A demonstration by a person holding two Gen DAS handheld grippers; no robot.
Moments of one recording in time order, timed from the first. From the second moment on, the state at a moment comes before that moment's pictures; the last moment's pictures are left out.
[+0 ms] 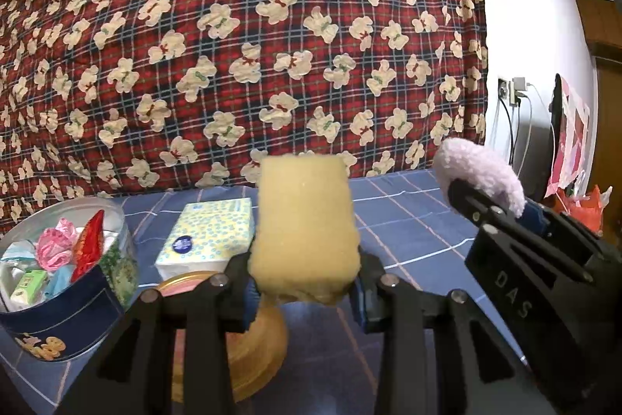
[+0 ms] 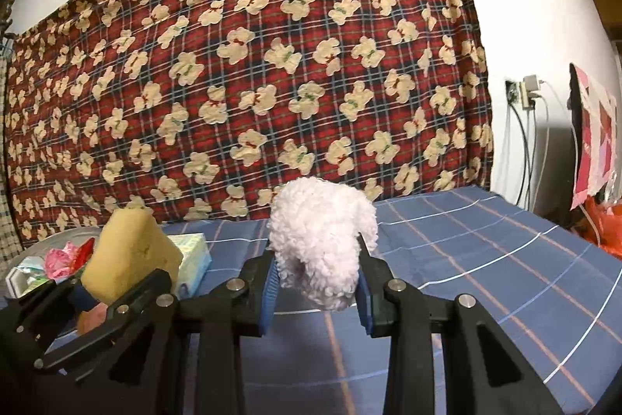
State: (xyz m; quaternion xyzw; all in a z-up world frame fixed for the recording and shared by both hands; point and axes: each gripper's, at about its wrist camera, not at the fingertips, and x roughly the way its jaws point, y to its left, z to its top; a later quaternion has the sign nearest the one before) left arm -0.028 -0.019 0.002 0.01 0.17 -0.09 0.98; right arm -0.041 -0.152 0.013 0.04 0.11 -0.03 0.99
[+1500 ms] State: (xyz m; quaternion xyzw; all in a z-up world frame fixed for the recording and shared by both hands) left arm 0.016 0.270 0.019 -0.08 0.22 0.13 0.96; right arm 0.076 0.146 0.036 -0.01 0.19 0.20 0.96
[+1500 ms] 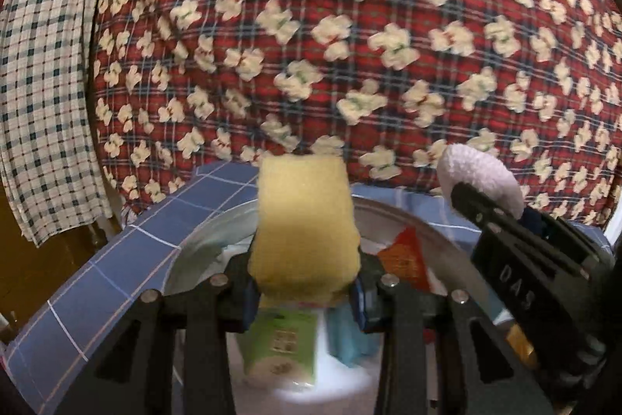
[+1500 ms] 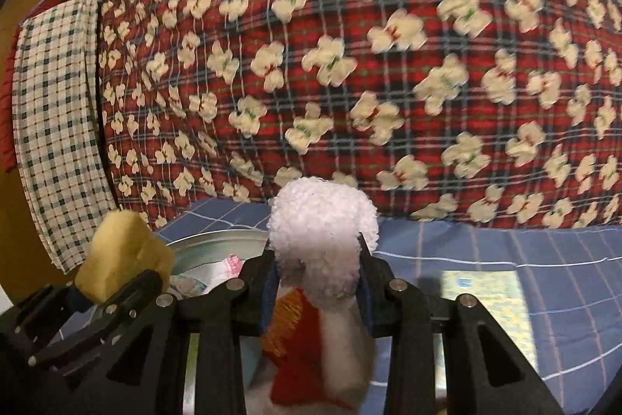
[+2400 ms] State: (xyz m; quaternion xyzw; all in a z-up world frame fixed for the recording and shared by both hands) left arm 0.018 0.277 0.011 -0.08 0.24 0.14 0.96; right arm 0.069 0.110 0.034 0.14 0.20 0.25 0.94
